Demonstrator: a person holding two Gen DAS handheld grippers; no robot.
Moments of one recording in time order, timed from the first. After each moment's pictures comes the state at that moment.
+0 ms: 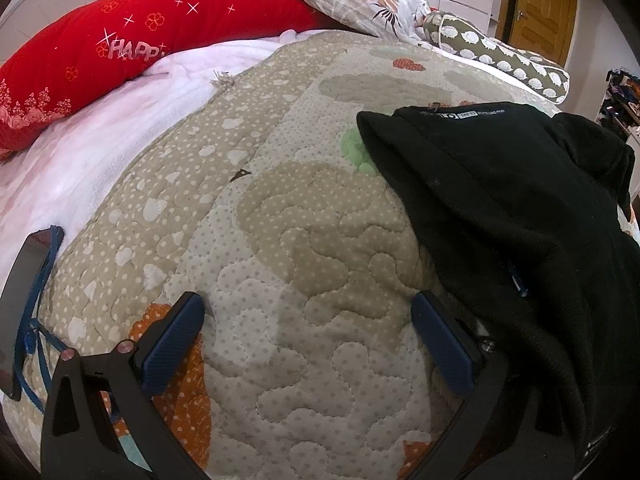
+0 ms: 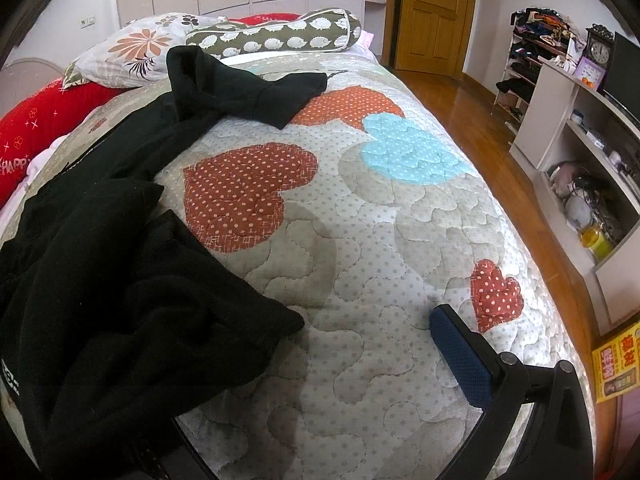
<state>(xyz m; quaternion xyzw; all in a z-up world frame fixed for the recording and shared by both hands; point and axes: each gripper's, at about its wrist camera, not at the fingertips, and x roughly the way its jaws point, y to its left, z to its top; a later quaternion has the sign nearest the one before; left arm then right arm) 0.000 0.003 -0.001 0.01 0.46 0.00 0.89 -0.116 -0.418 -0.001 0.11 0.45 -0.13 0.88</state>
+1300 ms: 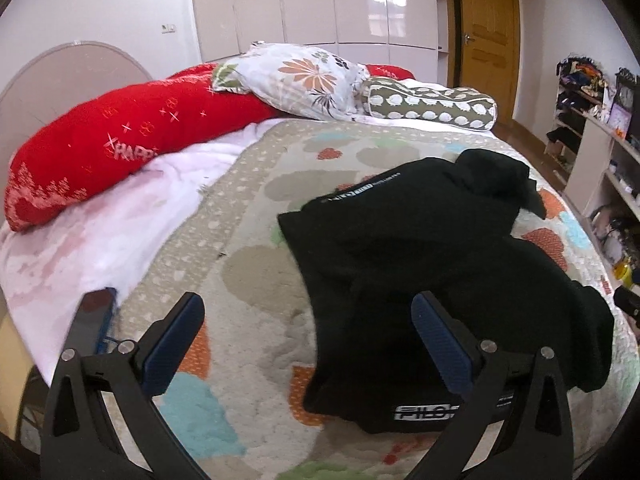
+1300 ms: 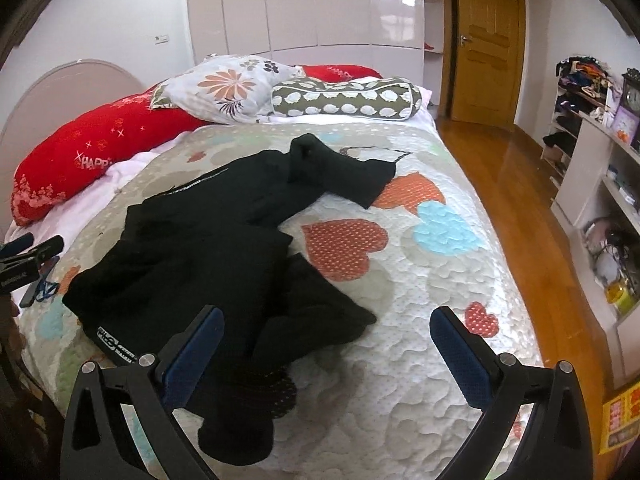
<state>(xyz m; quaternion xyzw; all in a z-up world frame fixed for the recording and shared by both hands) -0.089 -0.065 0.104 0.06 0.35 -0.04 0.93 -0.178 -0.382 0.101 0.09 0.37 -0.02 0.92</state>
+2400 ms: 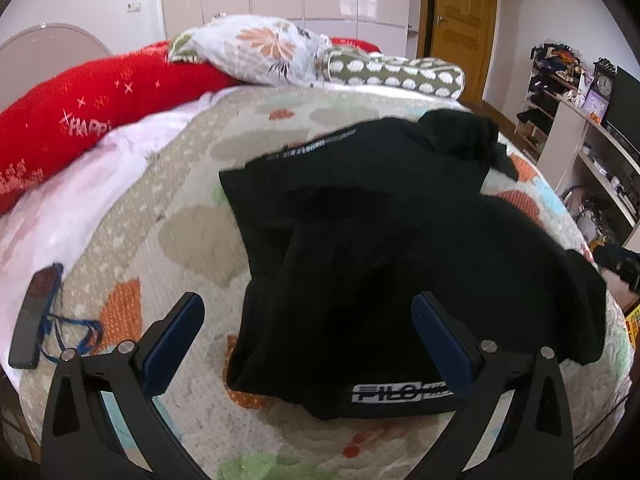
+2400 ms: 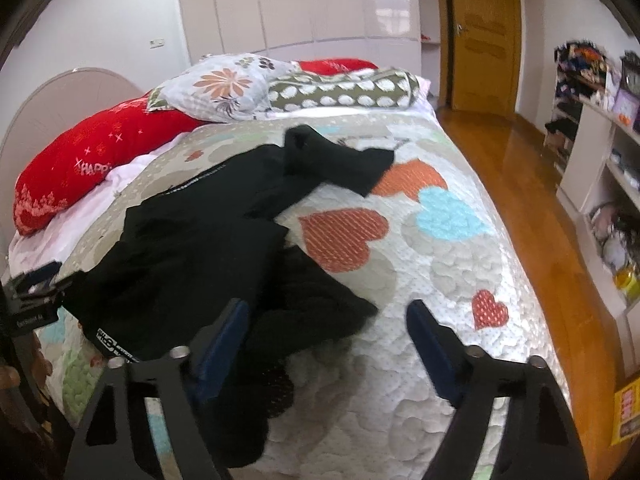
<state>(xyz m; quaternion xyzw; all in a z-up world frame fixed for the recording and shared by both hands) -0.093 -0.085 0.063 0.05 0.39 -0.10 0.91 -0.173 -0.401 0.083 0.13 0.39 -0.02 0.91</state>
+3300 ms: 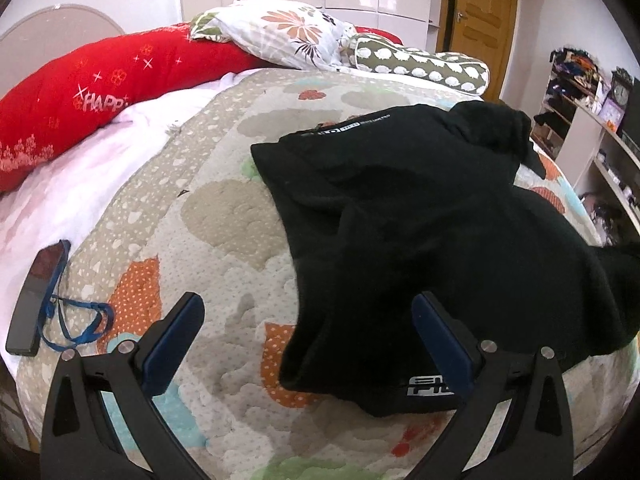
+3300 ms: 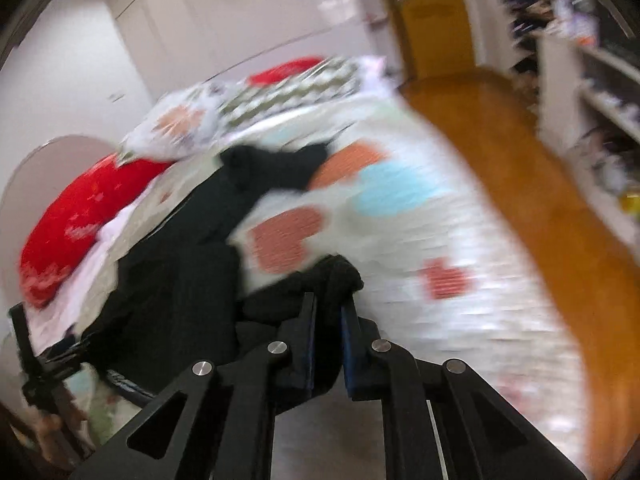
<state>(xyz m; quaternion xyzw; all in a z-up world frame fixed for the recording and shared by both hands) -0.085 -0.054 0.048 0.04 0.41 -0.08 0.91 -0.222 -0.475 0.077 0.22 0.36 -0.10 0.90</state>
